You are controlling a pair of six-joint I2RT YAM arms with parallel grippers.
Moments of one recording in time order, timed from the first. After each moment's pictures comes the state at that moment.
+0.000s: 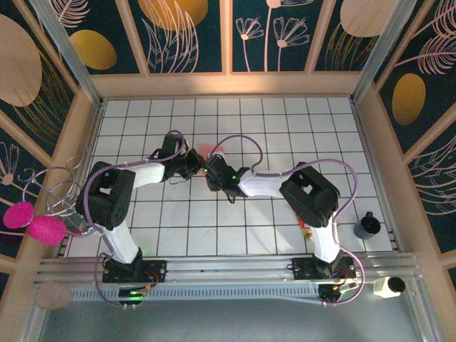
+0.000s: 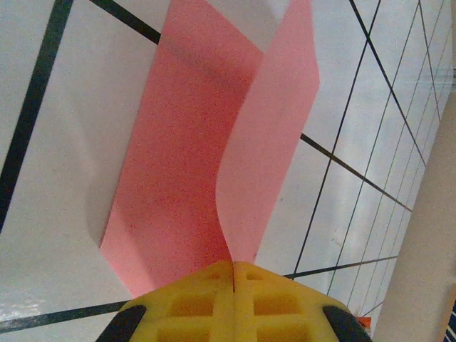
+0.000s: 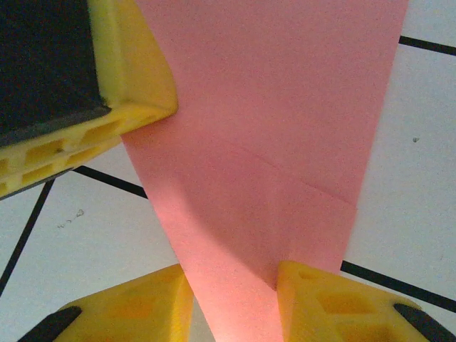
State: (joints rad) left arm -0.35 1.78 0.90 0.07 0.44 -1.05; right arm 0.95 1.97 1.19 -0.12 0.26 0.49
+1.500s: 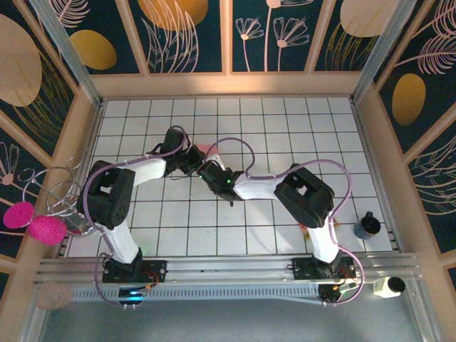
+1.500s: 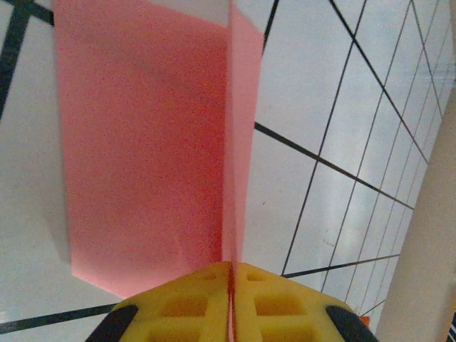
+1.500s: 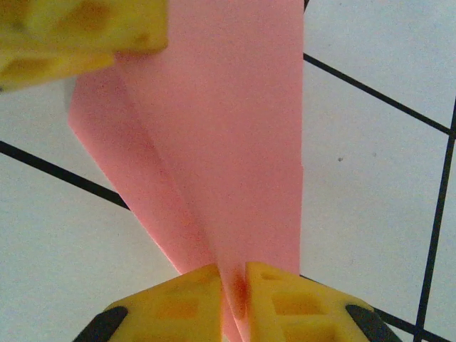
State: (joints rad) left arm -0.36 1.79 0.98 -0.02 0.43 -1.03; right arm 1.00 2.00 1.21 -0.18 0.50 0.30
